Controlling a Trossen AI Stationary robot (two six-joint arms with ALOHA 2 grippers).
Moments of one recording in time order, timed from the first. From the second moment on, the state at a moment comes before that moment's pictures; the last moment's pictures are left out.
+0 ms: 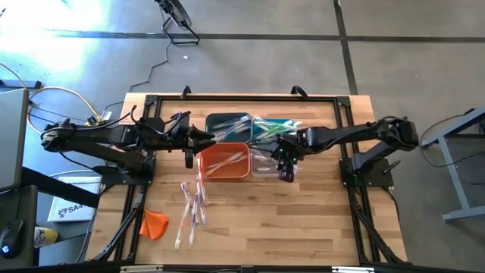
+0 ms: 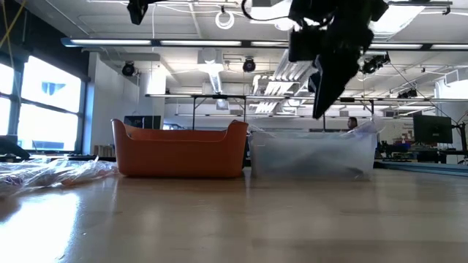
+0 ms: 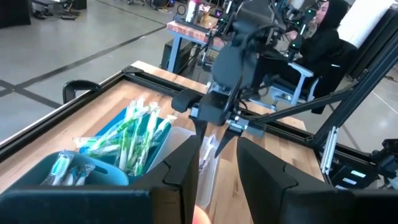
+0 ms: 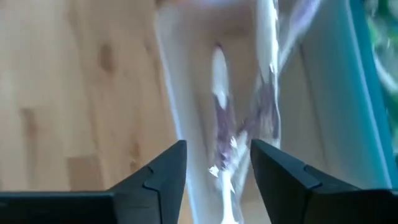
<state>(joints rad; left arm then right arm) -0.05 0.87 0.85 -0.12 -0.22 -0.33 -0.05 1.49 1.02 -0.68 -0.09 0.19</state>
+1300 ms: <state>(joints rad) -0.05 0.87 0.85 -0.19 -0.22 -0.40 -0.04 1.36 1.25 -0.30 -0.15 0.28</state>
